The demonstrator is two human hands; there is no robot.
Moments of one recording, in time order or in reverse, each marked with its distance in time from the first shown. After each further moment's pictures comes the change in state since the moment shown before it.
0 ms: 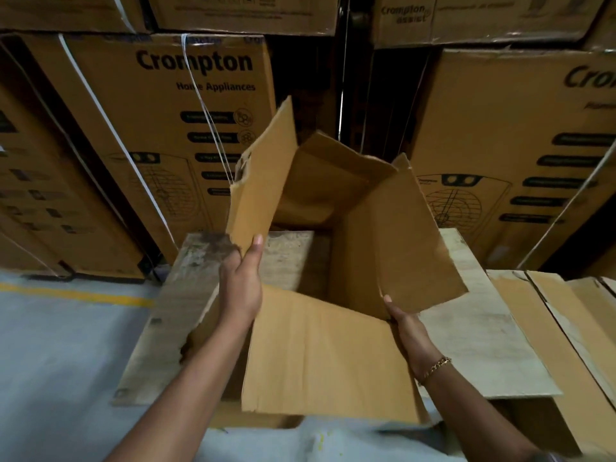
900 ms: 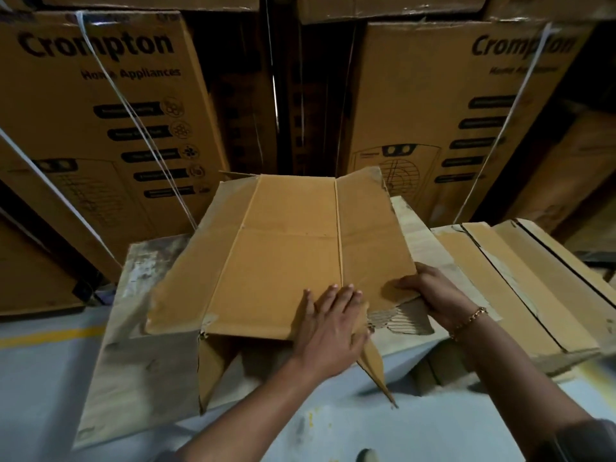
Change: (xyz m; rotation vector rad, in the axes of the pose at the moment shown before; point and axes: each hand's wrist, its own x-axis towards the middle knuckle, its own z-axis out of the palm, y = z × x) left_hand -0.091 -0.088 0.087 1.051 -0.931 0.738; right_hand -0.038 -0.032 -0.066 -0.090 0.101 -0.007
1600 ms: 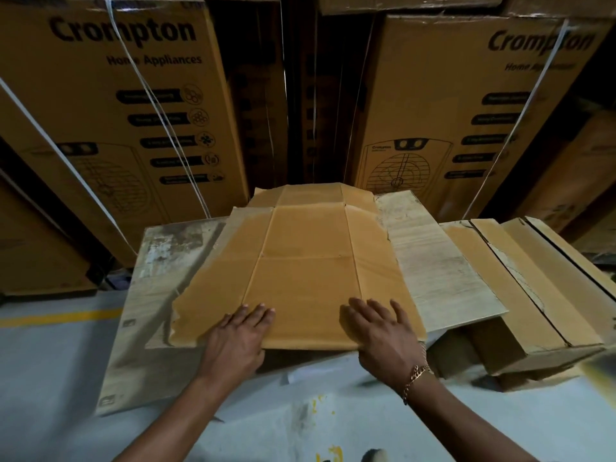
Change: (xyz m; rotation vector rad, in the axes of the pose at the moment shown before) left_hand -0.121 -0.129 0.008 0.200 0.050 -0.194; right_hand -0.068 0.094 0.095 -1.481 -0.052 -0.562
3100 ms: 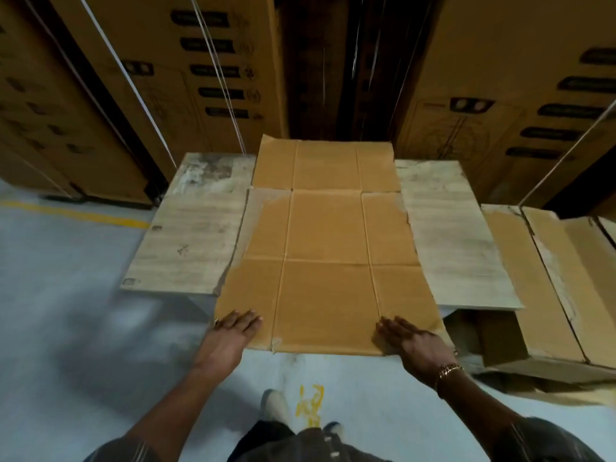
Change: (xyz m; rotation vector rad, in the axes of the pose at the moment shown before) left_hand -0.099 0.081 0.123 0.061 -0.369 -0.239; right_hand -0.048 0.181 0.128 -0.150 -0.239 -0.334
